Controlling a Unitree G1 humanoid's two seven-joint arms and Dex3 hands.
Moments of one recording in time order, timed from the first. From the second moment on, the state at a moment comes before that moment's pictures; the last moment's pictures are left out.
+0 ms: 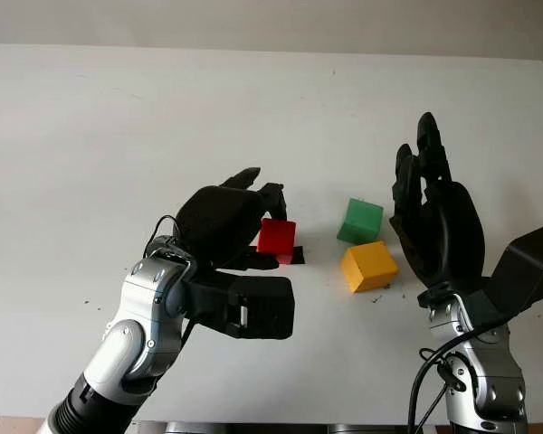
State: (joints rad) left arm -0.34 0.32 -0.36 -0.38 1.08 0.30 -0.54; right arm -0.10 -0.09 -0.10 -0.34 0.20 0.23 0.11
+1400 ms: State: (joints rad) left arm -0.24 0.22 0.08 -0.58 0.52 0.38 -0.36; right arm -0.14 -0.19 -0.18 -0.33 0.22 0.20 0.19
